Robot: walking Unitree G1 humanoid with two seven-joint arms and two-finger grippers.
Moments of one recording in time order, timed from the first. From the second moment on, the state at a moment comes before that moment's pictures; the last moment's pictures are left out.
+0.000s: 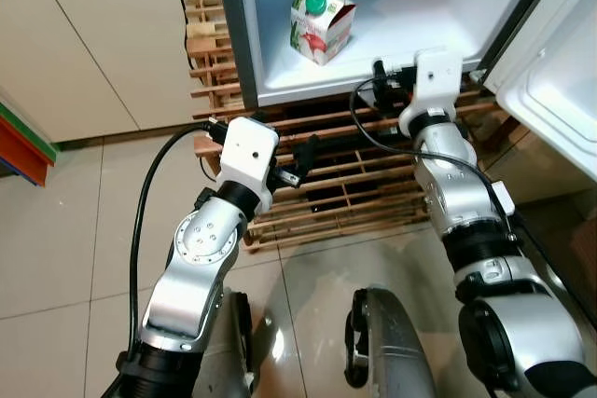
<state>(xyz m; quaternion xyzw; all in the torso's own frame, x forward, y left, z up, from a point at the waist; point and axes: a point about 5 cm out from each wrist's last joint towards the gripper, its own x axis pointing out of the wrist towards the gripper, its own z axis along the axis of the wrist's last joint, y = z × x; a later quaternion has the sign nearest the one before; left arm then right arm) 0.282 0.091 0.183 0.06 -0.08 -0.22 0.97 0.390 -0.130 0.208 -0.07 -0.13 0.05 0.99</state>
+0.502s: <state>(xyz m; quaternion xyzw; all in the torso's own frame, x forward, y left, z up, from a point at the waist) 0.272 0.085 0.209 0.05 -0.10 -0.25 0.96 0.402 -0.109 0.222 -0.06 -0.15 0.07 0.98</state>
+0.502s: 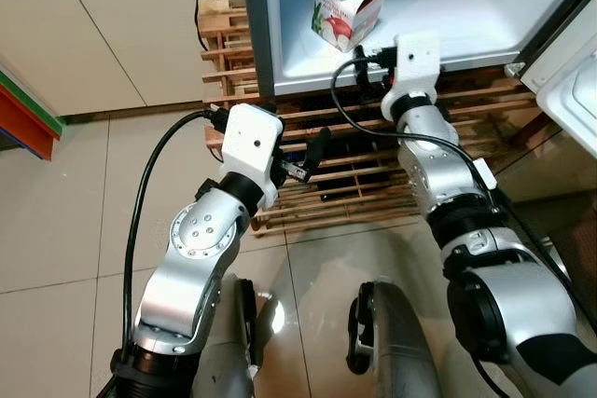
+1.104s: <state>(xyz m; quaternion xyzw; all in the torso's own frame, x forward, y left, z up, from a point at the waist) 0.266 0.088 0.203 0.05 -0.07 -0.25 0.97 0.411 -0.101 0.262 -0.12 -0.21 0.05 0.97</state>
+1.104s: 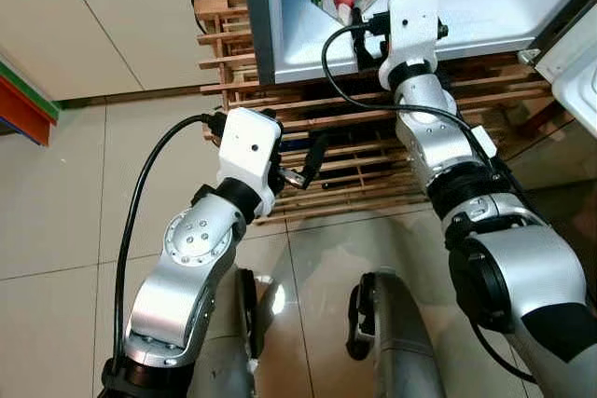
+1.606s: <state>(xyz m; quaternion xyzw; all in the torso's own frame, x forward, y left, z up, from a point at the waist) 0.265 0.086 0.203 0.04 -0.06 -0.25 0.97 0.415 -0.095 0.266 -0.13 -0.19 0.05 0.97</state>
